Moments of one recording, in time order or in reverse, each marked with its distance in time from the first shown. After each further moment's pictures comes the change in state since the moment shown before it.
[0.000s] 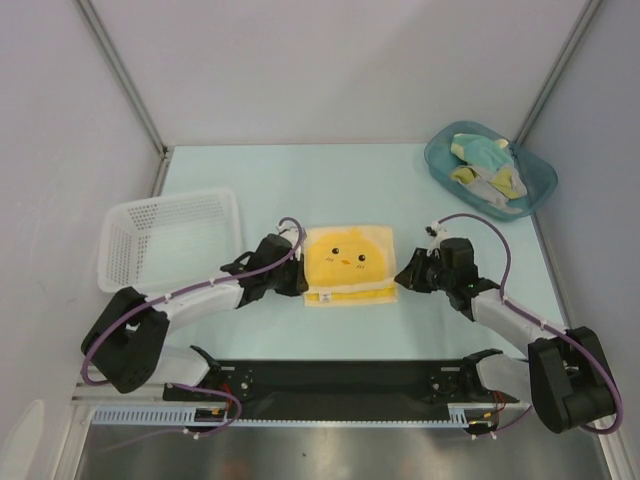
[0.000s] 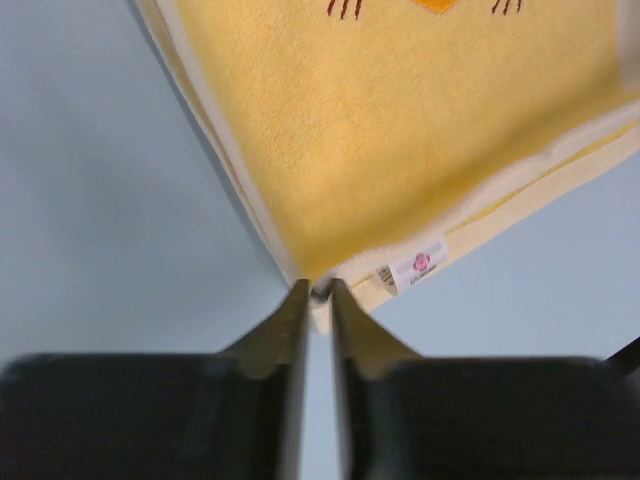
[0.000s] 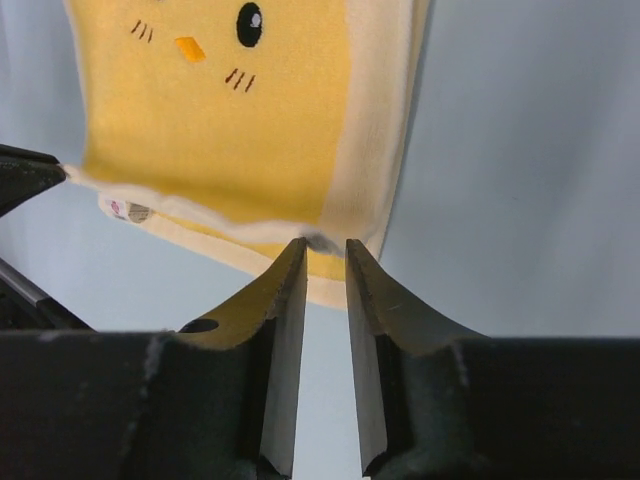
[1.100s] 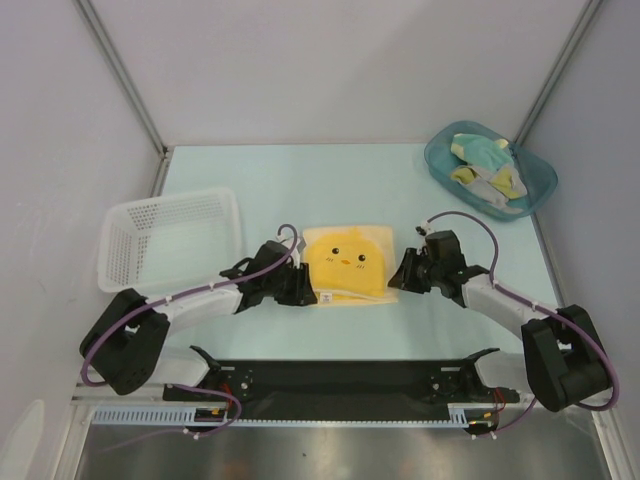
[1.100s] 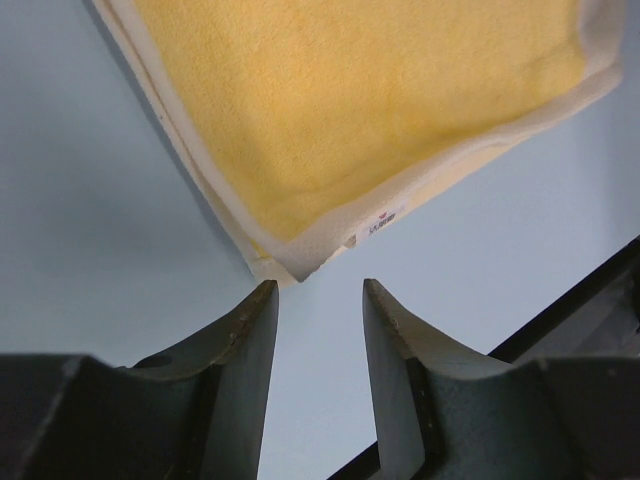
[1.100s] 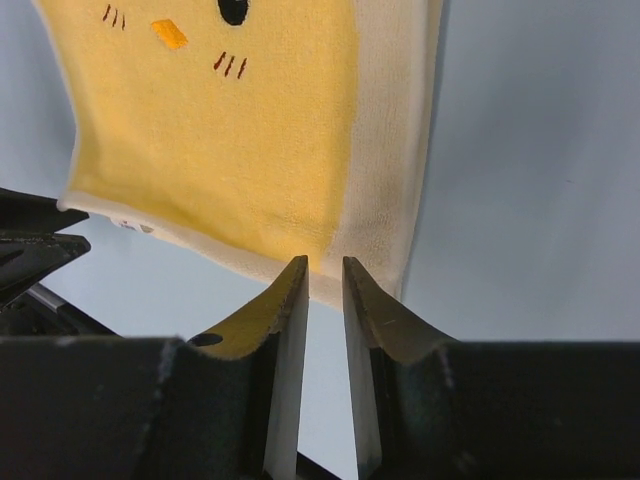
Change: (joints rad) left arm -0.006 -0.011 -0.058 0.010 0.132 -0.120; right arm 0.074 0.113 0.119 -0.169 0.031 0.081
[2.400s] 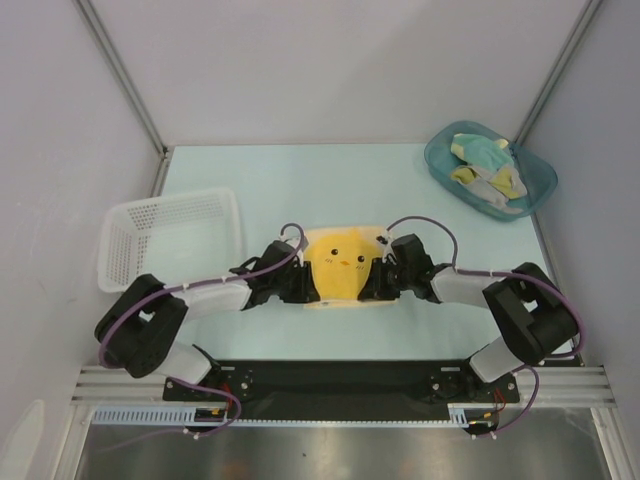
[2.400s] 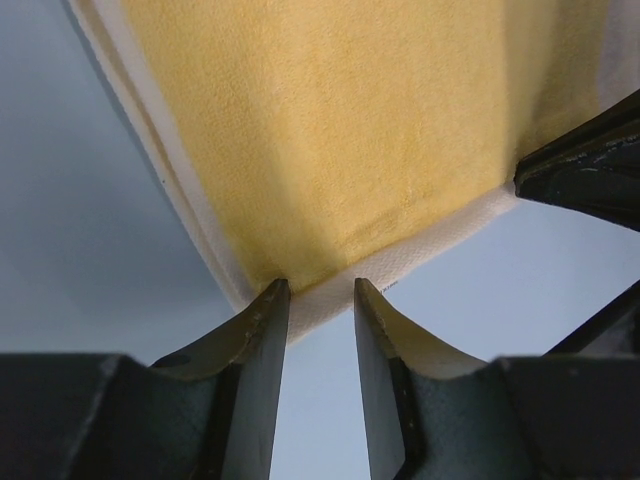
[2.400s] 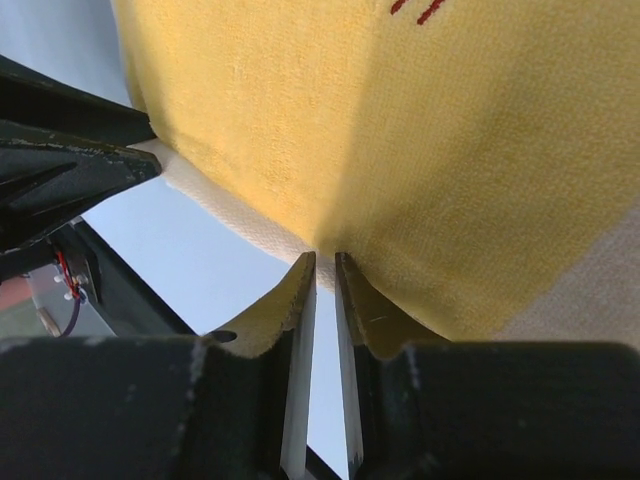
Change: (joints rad) left arm -0.006 0.117 0.018 0.088 -0.026 -0.054; right arm 0.189 0.275 0.052 0.211 -0.142 0.049
